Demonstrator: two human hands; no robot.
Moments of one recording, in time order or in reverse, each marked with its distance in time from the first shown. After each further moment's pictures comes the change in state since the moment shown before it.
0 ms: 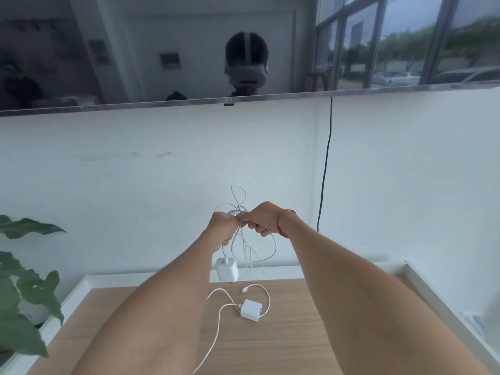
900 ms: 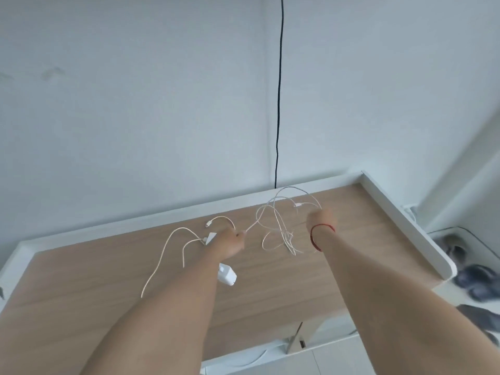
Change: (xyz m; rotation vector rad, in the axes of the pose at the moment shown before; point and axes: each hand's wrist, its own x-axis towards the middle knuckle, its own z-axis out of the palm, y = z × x) left_hand -0.032 -0.132 0.144 0.577 -0.397 -0.081; right_hand -0.066 0.258 -0.009 0.234 0.713 0.656
